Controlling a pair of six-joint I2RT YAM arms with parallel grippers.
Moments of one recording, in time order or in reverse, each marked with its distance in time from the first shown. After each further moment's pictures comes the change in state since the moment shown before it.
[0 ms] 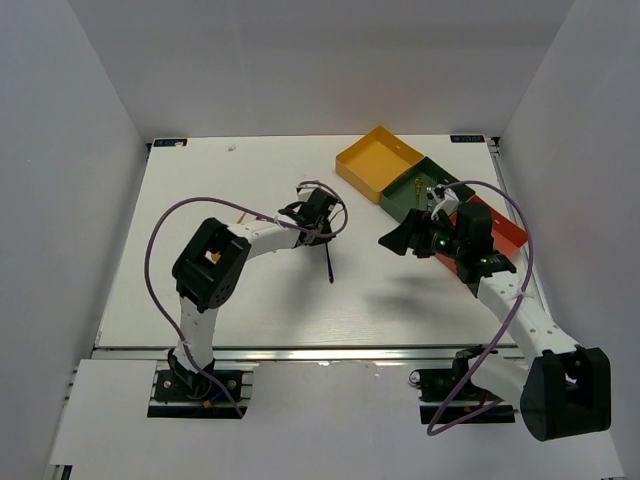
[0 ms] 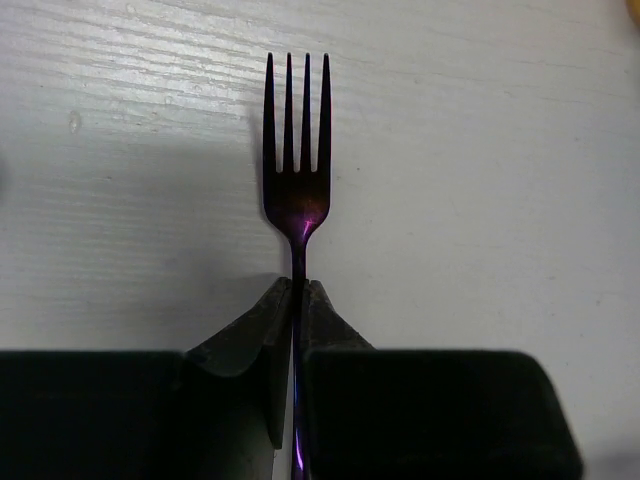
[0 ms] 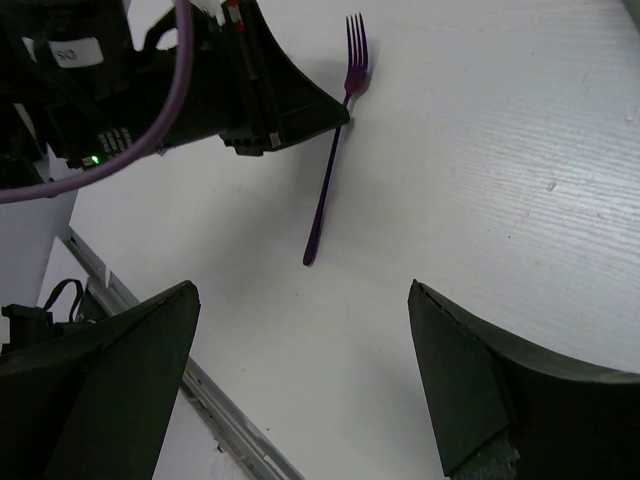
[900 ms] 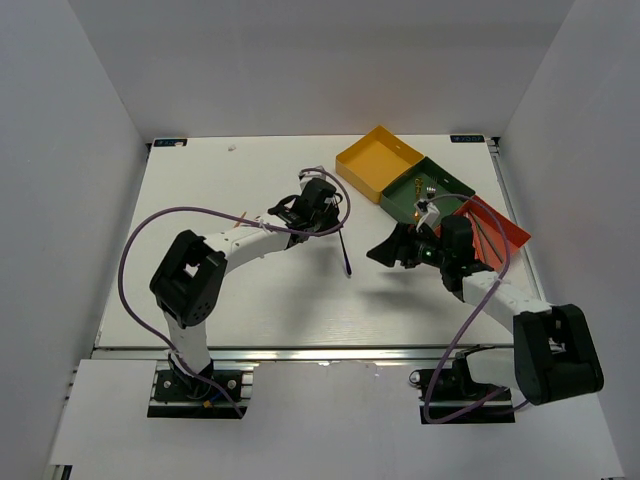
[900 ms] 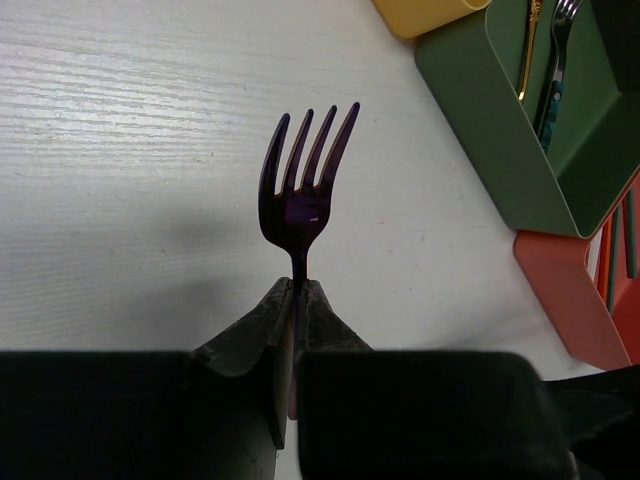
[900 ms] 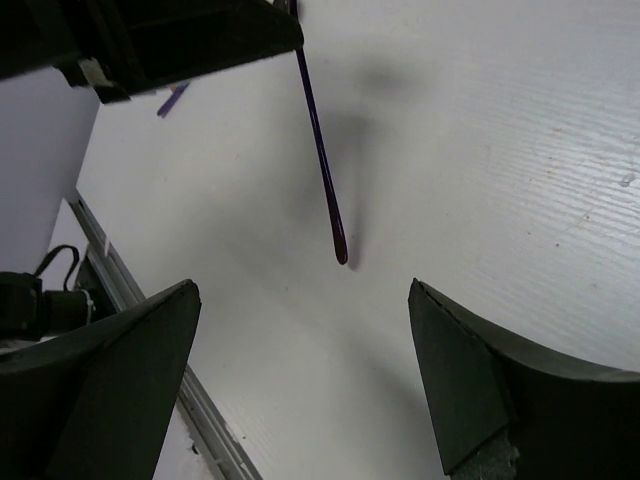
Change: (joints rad) left arm -0.033 -0.185 -0.040 0.055 0.095 -0.007; right arm 0.043 0.172 -0.161 0.358 -0.080 0.053
